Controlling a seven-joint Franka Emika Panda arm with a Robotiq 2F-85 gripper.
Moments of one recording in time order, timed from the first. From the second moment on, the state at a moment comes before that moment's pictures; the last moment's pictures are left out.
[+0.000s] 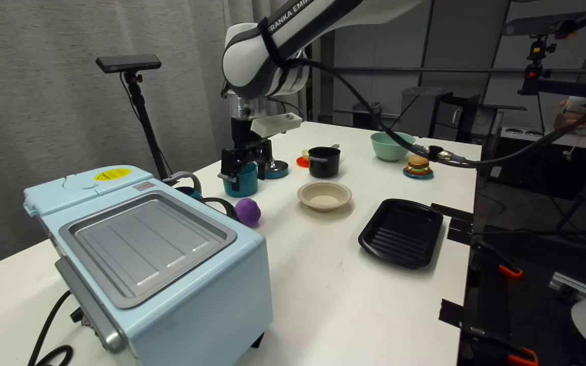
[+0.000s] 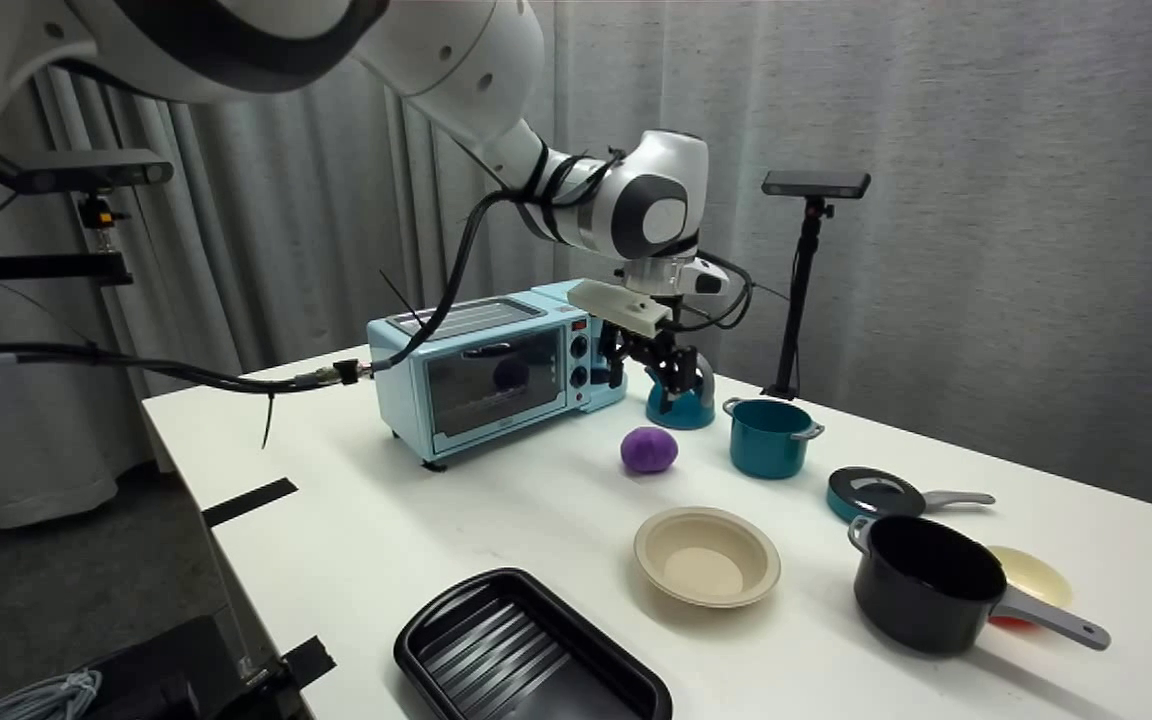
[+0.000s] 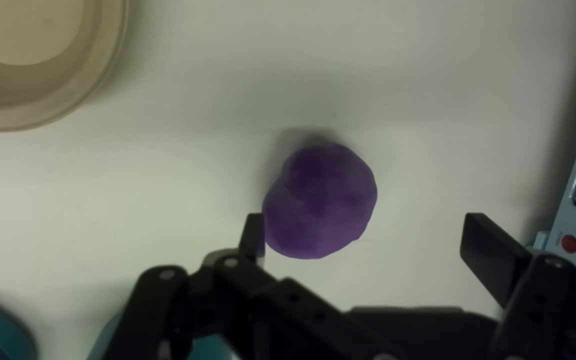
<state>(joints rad) 0.03 0.66 0.05 -1.48 0.08 2.17 0.03</state>
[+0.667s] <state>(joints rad) 0.06 0.90 0.05 -1.25 0.08 2.14 0.11</state>
